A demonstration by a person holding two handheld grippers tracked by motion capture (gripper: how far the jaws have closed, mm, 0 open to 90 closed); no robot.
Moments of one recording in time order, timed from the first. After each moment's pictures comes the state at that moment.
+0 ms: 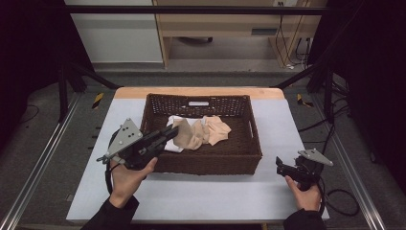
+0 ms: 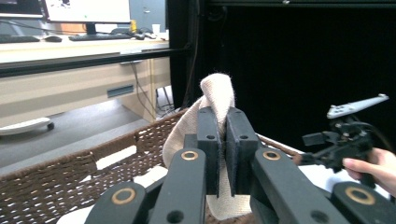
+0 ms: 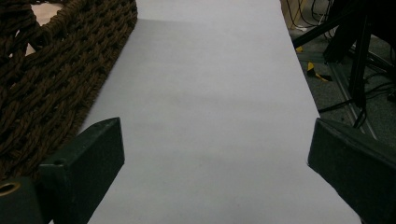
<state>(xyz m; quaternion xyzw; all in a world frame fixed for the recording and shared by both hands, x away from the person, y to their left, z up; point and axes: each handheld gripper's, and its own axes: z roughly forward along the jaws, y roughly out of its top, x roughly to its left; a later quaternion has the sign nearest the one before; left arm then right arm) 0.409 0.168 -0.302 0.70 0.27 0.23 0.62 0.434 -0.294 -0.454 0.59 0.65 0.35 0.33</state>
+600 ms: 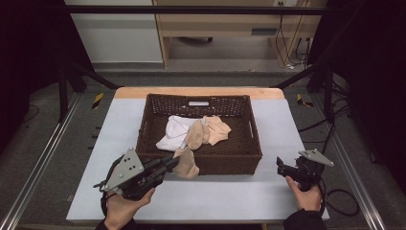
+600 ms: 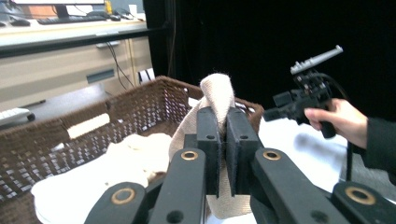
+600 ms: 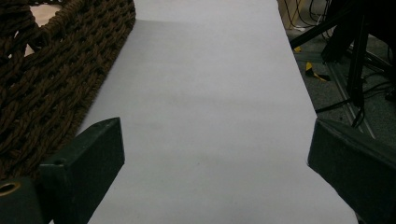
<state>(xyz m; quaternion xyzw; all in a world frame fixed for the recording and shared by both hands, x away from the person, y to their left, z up) 0.363 0.170 -0.334 0.73 0.24 0.21 0.60 0.432 -0.294 -0.453 0.59 0.64 0.35 0.33</state>
